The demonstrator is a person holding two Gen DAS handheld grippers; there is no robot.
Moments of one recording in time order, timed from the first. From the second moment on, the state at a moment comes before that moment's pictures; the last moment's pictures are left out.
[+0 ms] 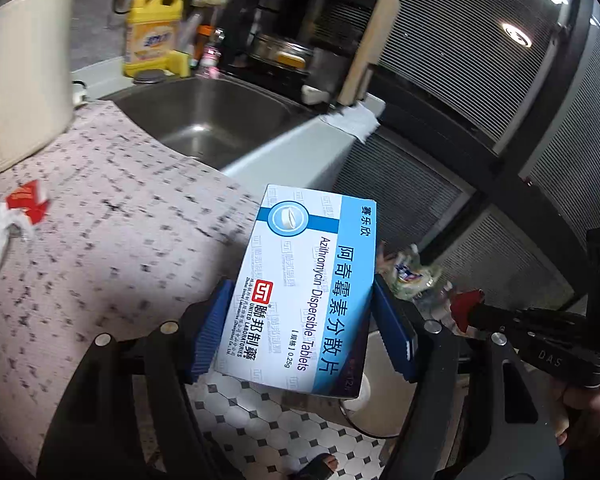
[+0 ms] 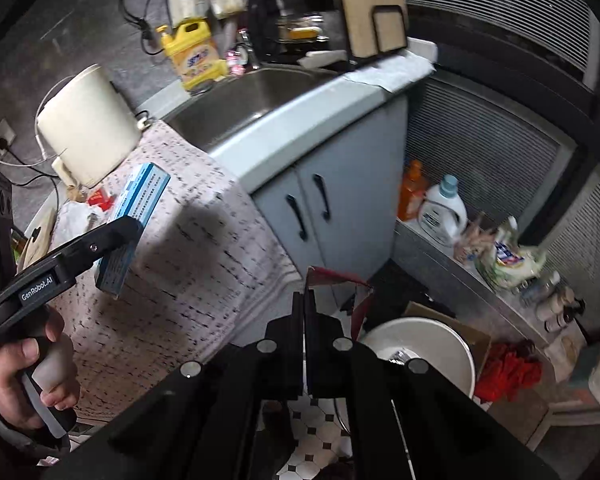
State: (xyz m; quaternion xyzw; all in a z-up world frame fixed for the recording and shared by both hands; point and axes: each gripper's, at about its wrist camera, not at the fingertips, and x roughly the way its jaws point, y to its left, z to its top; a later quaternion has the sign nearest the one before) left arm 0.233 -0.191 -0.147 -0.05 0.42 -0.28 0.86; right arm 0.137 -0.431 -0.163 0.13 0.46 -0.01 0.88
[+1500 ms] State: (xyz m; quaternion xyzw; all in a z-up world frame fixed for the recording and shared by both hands) left arm 0.145 -0.334 -0.222 -0.04 0.50 -0.36 0.79; right arm -0.015 -0.568 -0.213 0.22 0.49 -0.15 0.83
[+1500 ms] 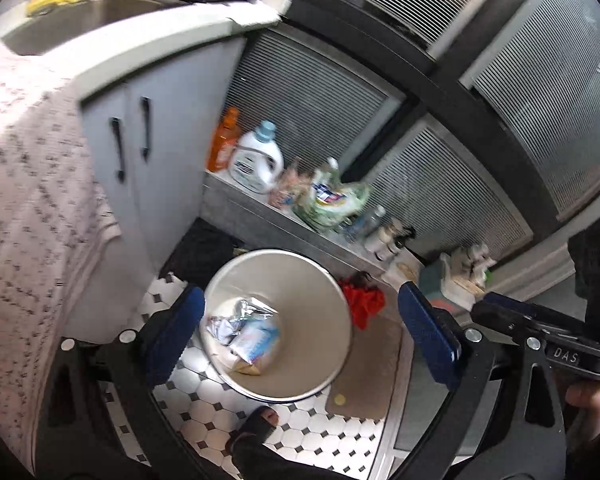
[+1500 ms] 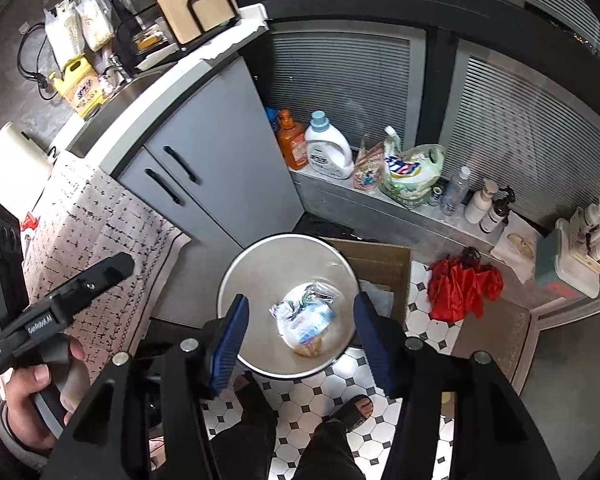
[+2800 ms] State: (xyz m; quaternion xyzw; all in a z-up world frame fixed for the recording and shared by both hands) left arm 0.176 0.034 -0.145 -0.17 0.39 -0.01 0.91; right arm 0.206 -0.272 -0.147 0.07 0.45 0.15 0.88
